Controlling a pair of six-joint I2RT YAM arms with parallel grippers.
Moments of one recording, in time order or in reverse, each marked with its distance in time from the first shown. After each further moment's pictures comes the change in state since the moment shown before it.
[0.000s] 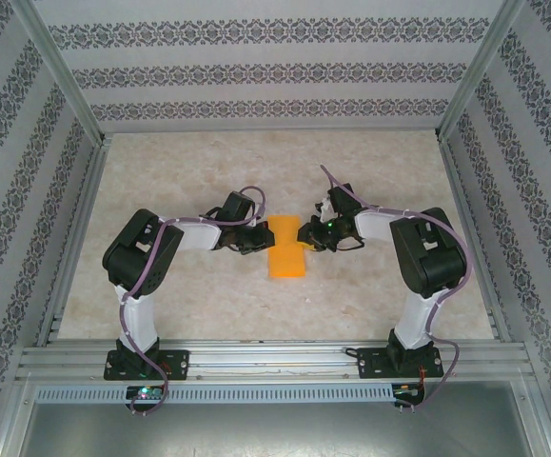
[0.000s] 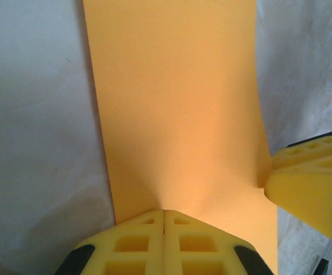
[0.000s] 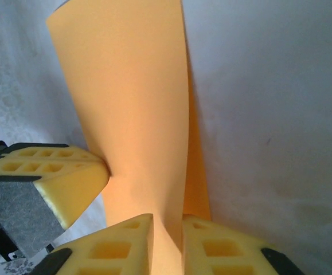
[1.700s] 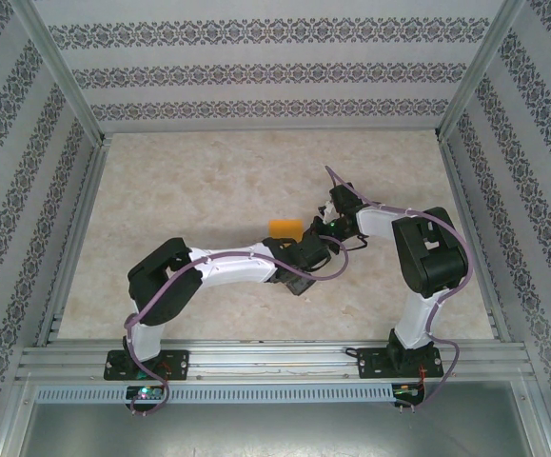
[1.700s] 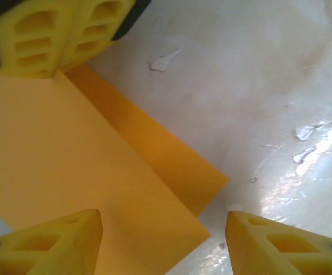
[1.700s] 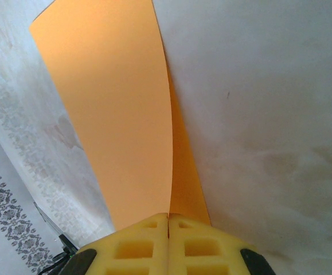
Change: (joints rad) left arm -0.524 -0.005 0.316 -0.611 -0.711 0.600; right arm -0.013 -0.005 0.029 -0.130 -0.025 0.038
